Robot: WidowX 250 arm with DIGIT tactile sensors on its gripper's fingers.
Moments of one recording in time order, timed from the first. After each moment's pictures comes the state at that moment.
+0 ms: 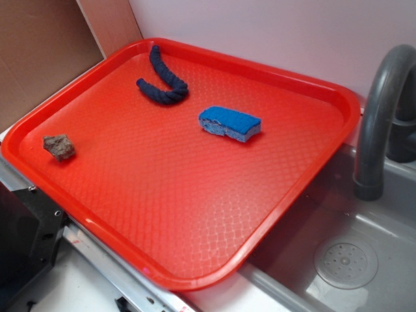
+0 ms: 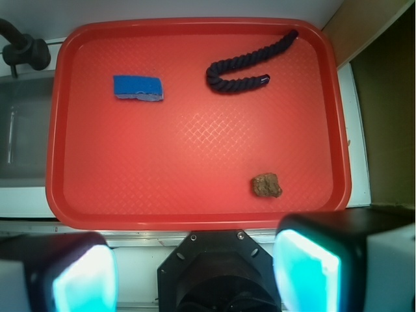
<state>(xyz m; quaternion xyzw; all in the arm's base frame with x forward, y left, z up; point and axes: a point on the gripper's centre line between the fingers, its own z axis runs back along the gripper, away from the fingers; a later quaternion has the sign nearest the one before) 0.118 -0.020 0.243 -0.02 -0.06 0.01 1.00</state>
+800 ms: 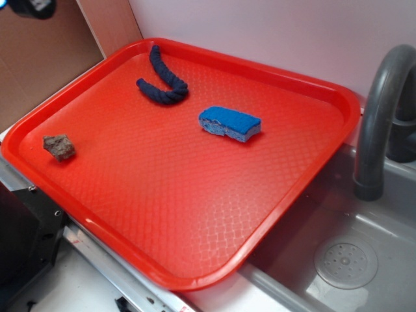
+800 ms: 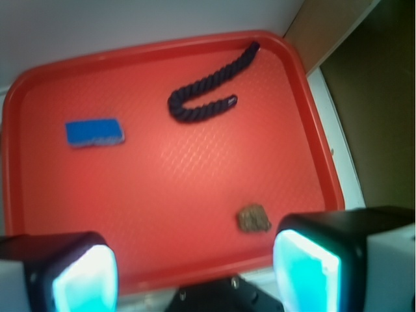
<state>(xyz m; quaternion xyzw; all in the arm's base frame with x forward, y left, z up) 0.168 0.010 0.211 0.01 -0.10 0.12 0.99</state>
